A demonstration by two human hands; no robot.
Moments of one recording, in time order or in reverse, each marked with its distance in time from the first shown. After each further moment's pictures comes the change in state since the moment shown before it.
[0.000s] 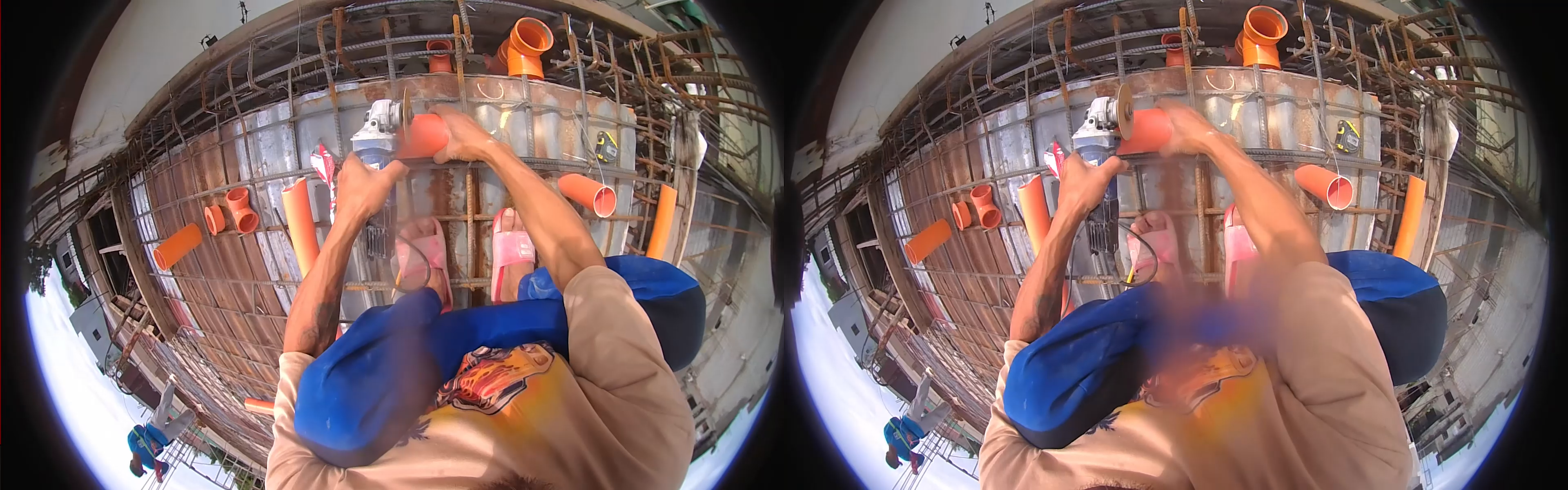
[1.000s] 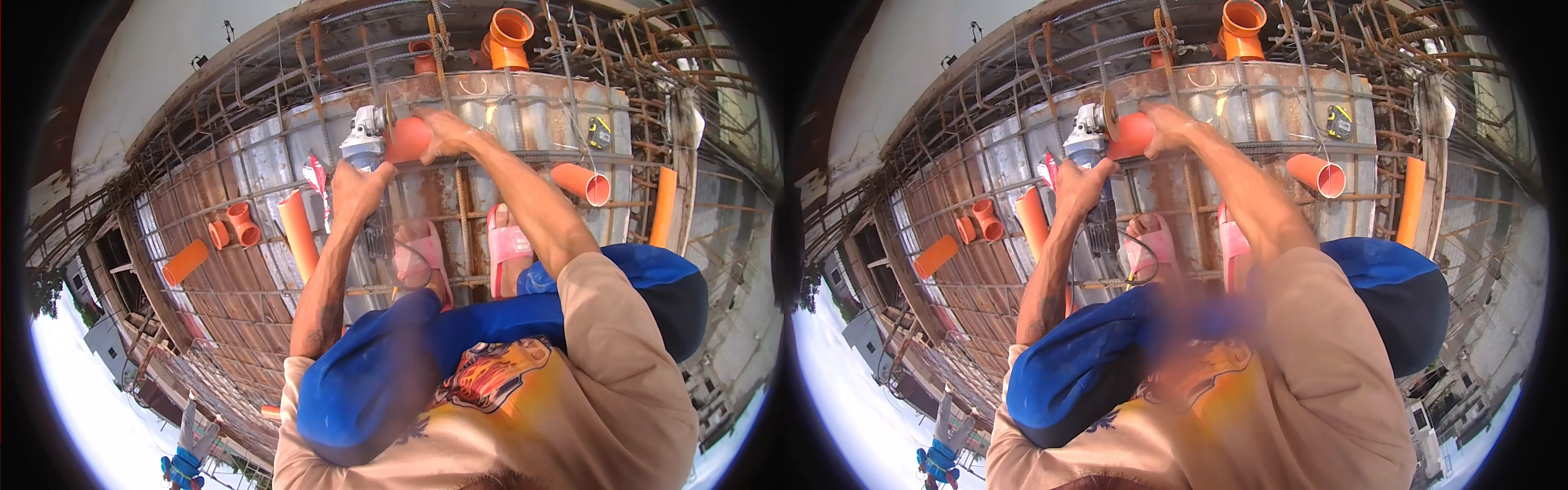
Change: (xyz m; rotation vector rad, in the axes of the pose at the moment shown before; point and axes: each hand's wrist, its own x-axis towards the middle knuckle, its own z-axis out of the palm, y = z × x) left_hand 0.005 0.012 0.013 0.110 0.075 -0.033; right_hand 0.006 -0.003 -0.010 -0.011 -0.085 0.054
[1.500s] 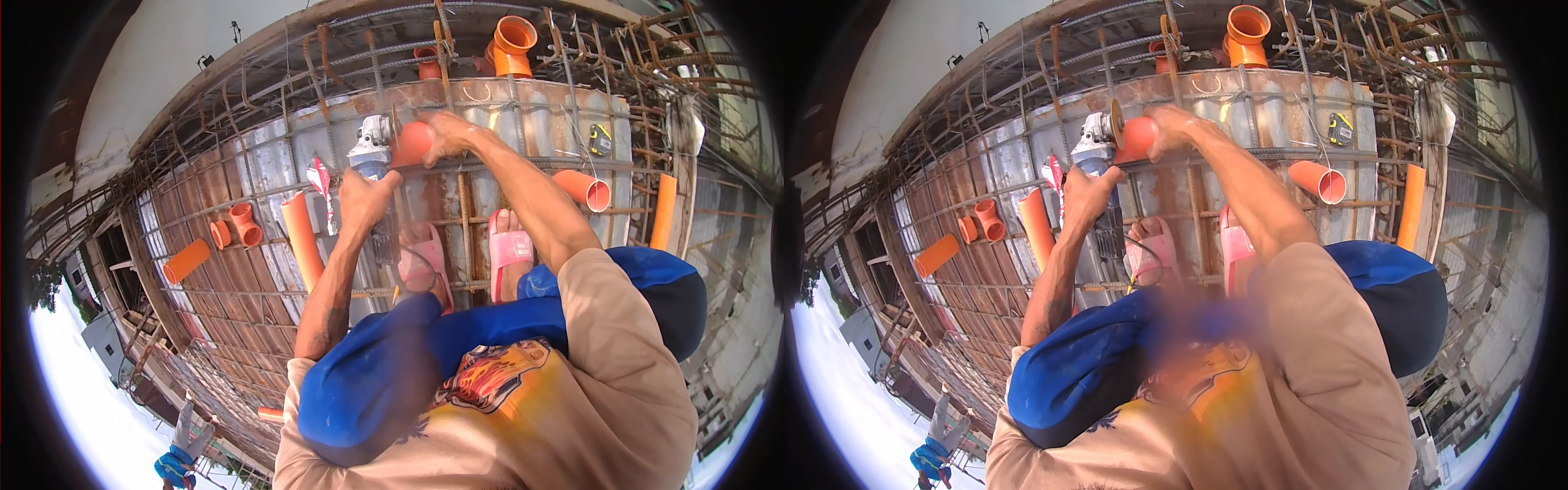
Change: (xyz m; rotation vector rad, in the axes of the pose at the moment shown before) left_hand -0.014 0.002 0.000 -0.017 -0.013 -0.029; right_hand 0.009 0.000 -0.008 -0.093 -0.050 0.001
